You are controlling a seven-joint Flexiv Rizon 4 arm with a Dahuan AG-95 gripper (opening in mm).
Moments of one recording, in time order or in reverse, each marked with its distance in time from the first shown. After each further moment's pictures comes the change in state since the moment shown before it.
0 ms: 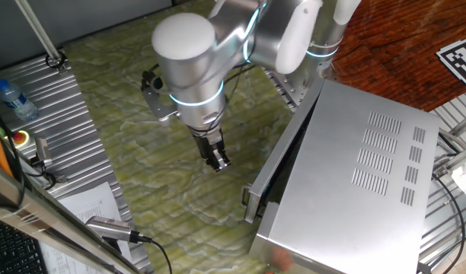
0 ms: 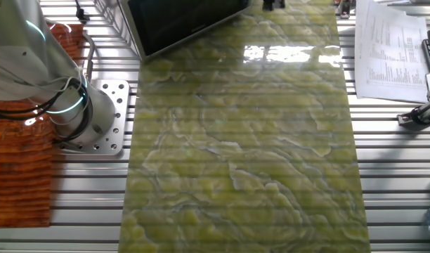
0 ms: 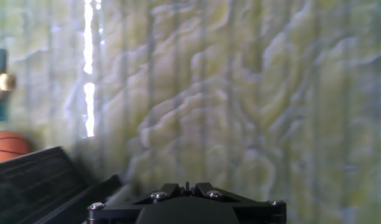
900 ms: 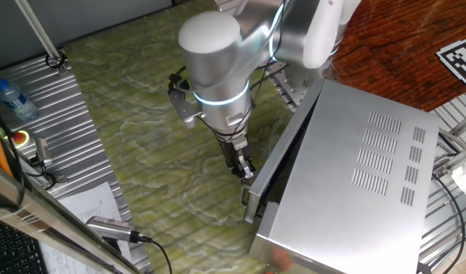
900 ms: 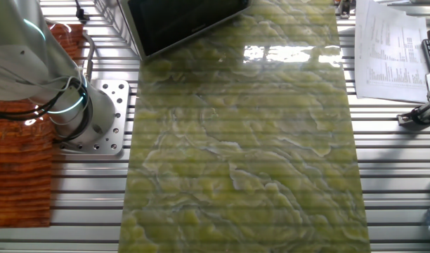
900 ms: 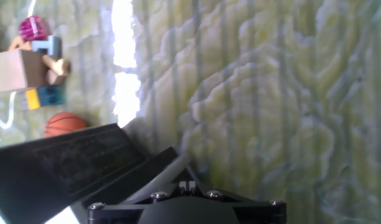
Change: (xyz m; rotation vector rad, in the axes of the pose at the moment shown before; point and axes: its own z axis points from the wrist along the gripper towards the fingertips) arm 0.039 0.058 -0.003 -0.100 0.006 0.049
